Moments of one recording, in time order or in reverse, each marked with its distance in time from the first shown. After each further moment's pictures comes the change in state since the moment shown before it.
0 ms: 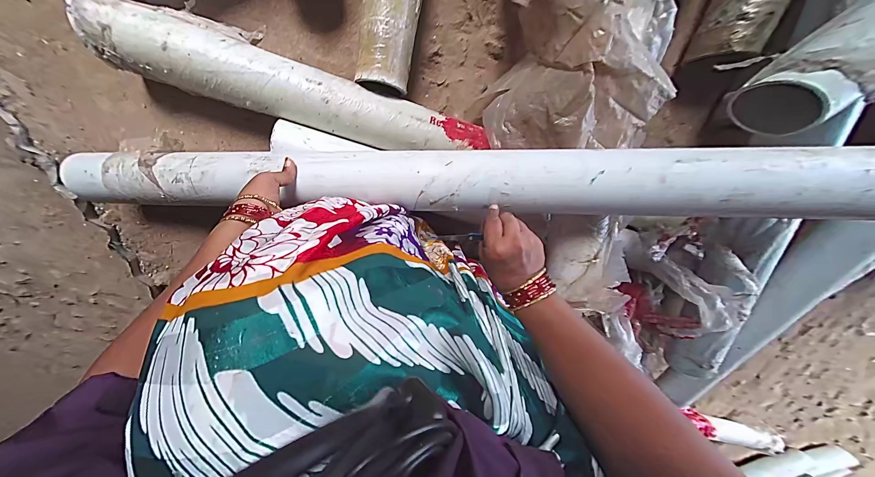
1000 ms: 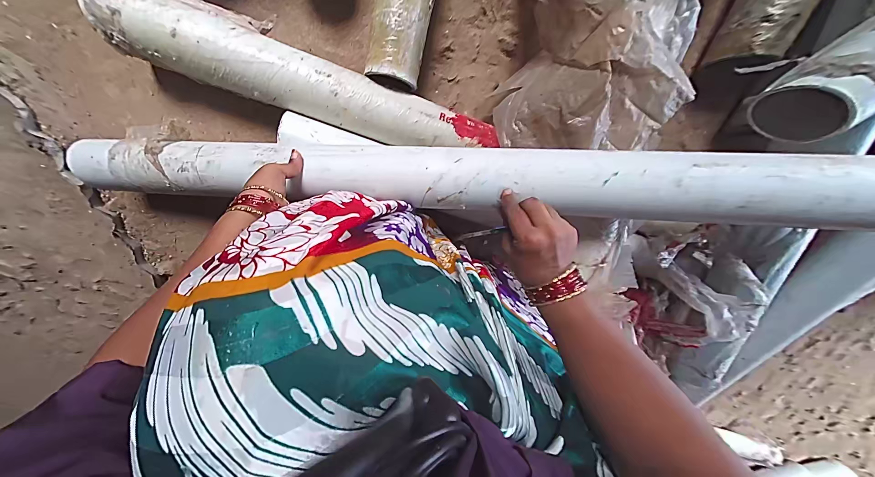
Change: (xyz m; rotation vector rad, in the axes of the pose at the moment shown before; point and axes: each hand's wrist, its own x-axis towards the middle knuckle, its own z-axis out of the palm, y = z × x) left_hand 0.003 0.000 0.000 -0.044 0.004 -0.019; right_hand 0.014 0.024 -0.011 0.143 0.016 -0.054
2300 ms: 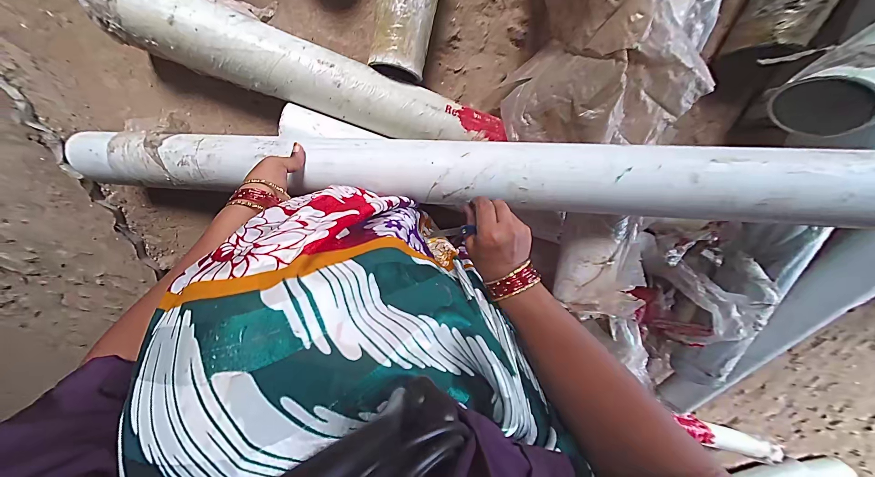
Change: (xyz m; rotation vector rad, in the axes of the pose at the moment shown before) left_hand 0.002 0.000 -0.002 0.049 -0.041 0.005; right_hand 0.004 -0.051 0.031 0.020 -0.004 0.148
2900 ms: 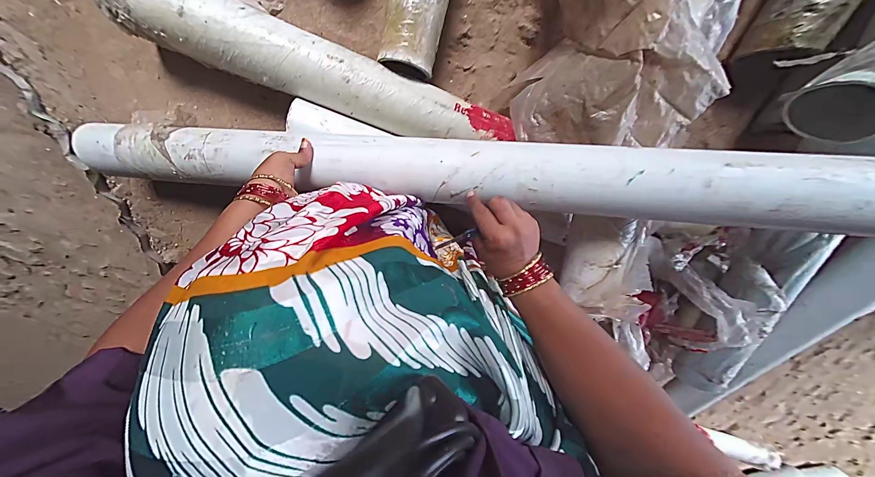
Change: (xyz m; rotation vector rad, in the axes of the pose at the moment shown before) left_hand -0.001 0.002 0.002 -0.093 0.010 -0.051; right_hand 0.007 0.017 0.004 0.153 0.055 -0.257
